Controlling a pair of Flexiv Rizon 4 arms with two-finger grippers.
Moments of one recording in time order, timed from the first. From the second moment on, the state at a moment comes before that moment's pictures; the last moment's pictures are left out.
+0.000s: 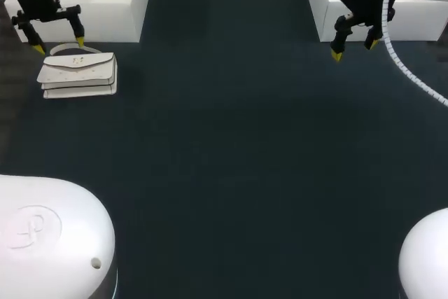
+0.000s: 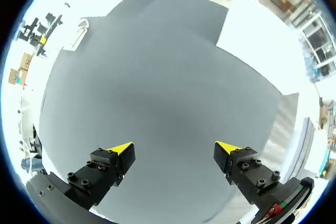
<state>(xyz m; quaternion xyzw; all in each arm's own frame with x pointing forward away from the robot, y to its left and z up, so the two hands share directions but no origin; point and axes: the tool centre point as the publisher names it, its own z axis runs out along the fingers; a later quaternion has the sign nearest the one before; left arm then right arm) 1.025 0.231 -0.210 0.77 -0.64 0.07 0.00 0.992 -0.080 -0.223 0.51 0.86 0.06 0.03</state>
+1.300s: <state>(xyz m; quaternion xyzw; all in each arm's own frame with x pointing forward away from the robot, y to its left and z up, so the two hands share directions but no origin) 1.051 0.329 -0.249 0.81 -0.55 0.20 0.06 0.978 0.004 -0.275 0.12 0.96 0.24 0.11</state>
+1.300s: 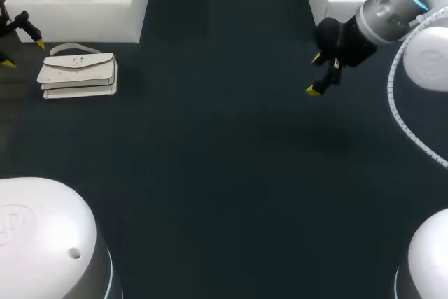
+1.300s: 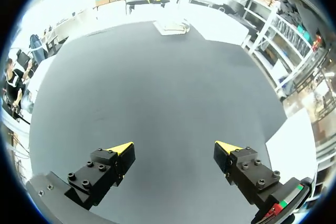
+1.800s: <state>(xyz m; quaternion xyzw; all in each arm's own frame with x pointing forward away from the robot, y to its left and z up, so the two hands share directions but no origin) 1.066 0.351 -0.266 0.81 -0.52 0.23 0.11 0.987 0.035 -0.314 0.06 0.96 0.25 0.08</state>
